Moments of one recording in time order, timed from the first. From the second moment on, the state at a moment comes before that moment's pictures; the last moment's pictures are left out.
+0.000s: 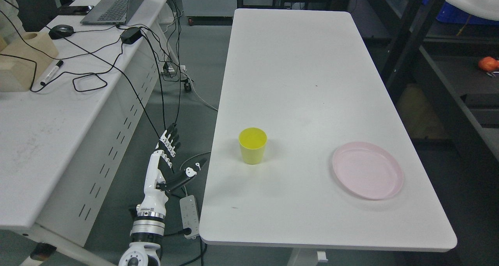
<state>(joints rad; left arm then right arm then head) -0.14 0.00 -0.14 -1.59 0.13 -0.13 0.11 0.00 0.00 0.00 -0.24 0.00 0.09 -0.12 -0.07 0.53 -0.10</state>
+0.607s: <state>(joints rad) -0.15 0.00 -0.13 -1.58 0.18 -0.12 0.07 0.00 0.00 0.00 -0.24 0.00 0.09 -0.12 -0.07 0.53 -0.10</state>
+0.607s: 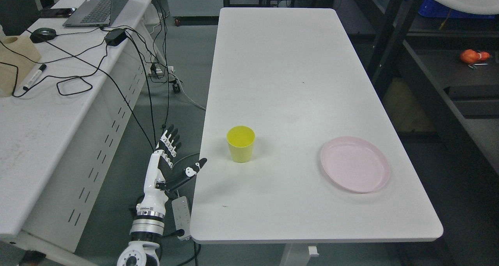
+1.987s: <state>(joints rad) -0.45 0.01 -0.05 -1.18 0.32 -0.14 -0.26 0.00 0.00 0.00 -0.24 0.00 0.09 -0.12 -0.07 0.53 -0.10</state>
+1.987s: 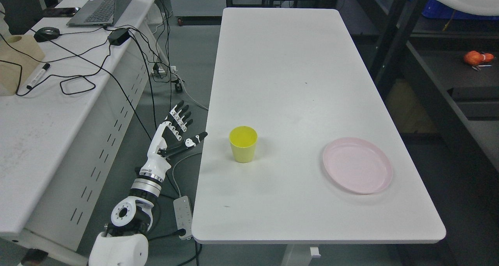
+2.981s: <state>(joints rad) -0.49 0.00 -0.22 -1.08 0.20 -0.13 -0.25 0.00 0.00 0.00 -0.24 0.00 0.09 -0.12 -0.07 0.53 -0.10</state>
